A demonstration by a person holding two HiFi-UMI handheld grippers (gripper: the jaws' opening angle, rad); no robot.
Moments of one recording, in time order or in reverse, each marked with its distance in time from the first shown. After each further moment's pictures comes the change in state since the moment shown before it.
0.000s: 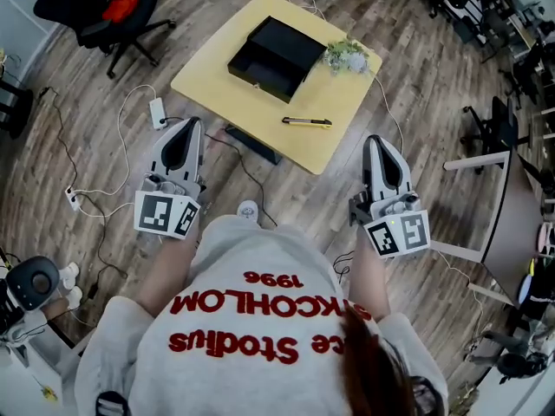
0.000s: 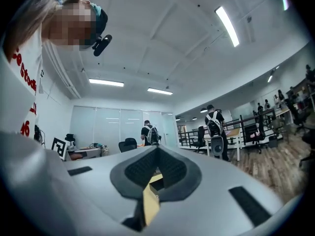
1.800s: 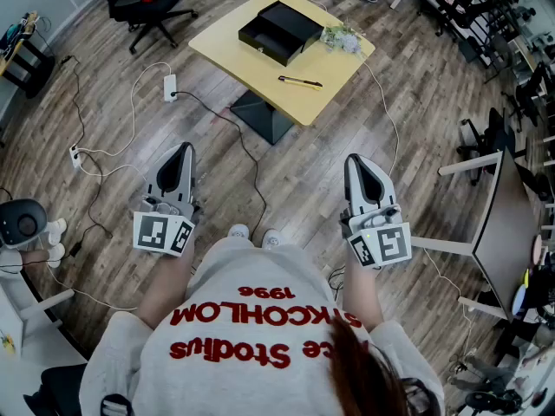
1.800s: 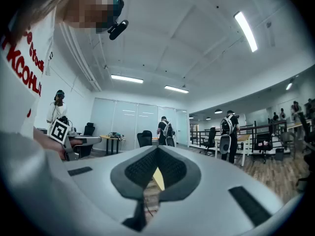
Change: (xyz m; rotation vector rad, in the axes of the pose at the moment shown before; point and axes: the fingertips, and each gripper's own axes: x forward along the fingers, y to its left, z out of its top) left arm -0.215 -0.151 0.015 0.000 0.018 0.174; right arm -0.207 0.071 -0.007 -0.133 0.076 0.164
